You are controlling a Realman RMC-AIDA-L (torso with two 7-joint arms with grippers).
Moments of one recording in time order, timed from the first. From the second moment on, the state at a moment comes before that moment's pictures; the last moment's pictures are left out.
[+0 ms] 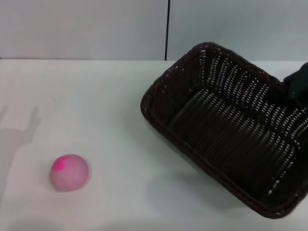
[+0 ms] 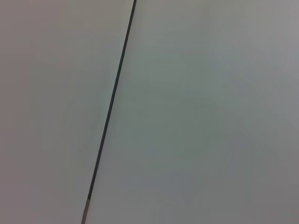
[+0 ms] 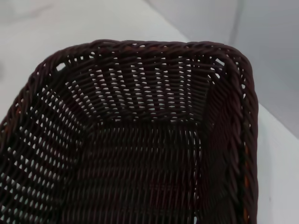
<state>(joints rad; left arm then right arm) -0.11 -2.07 -0.98 -0.15 2.54 1.60 -0.39 0.59 2.02 -0.99 -1.25 -2.46 -1.60 1.94</state>
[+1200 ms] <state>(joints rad) -0.12 -2.07 -0.91 -0.20 2.54 1.60 -0.38 0.71 2.03 -1.08 -1.02 -2.32 -1.56 1.32</state>
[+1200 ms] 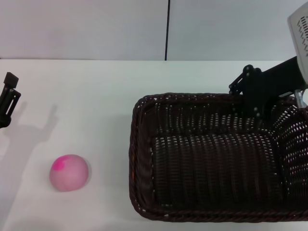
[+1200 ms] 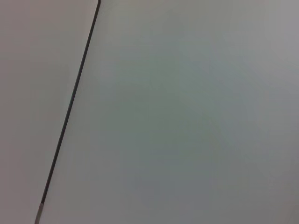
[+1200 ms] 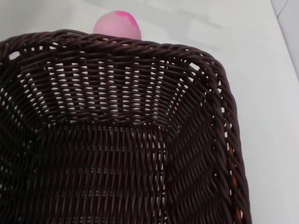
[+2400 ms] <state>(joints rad) -0.15 -2.04 -0.85 -0.11 2.56 1.67 -0.52 0.48 2.07 -0.87 -1.22 -1.93 -1.75 1.36</state>
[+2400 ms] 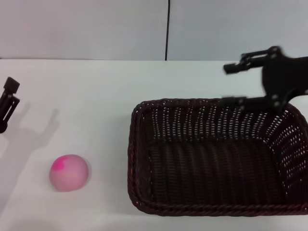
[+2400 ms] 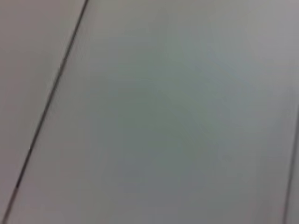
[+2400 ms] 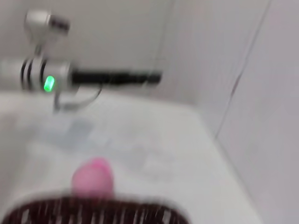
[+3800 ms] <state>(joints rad) -0.27 -2.04 -0.36 0.38 2.67 1.80 -0.71 0.19 2.08 -0.73 -0.53 -1.16 -1.78 1.16</state>
